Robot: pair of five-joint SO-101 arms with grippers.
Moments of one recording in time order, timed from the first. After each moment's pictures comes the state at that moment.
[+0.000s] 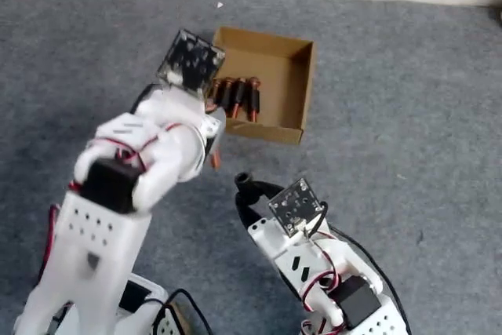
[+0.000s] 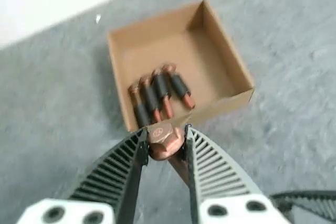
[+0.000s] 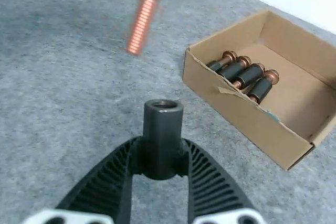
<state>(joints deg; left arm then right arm) 16.5 -42.7 23.3 66.7 -3.5 -41.2 -104.2 86.4 47.5 8.3</state>
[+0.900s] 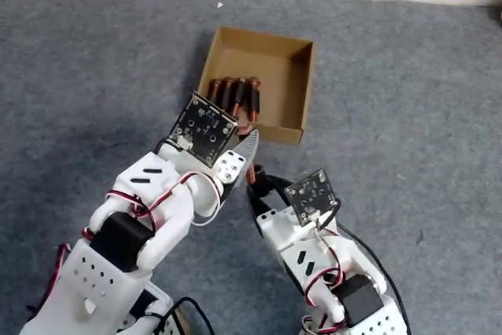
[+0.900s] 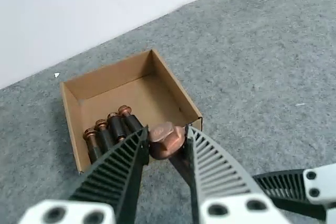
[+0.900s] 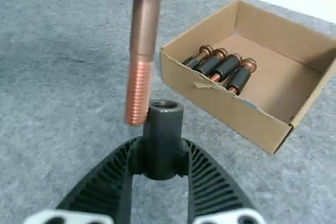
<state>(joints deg) 27.6 -61.1 45.9 48.4 -0.1 -36.7 -104.3 86.4 47.6 3.6</state>
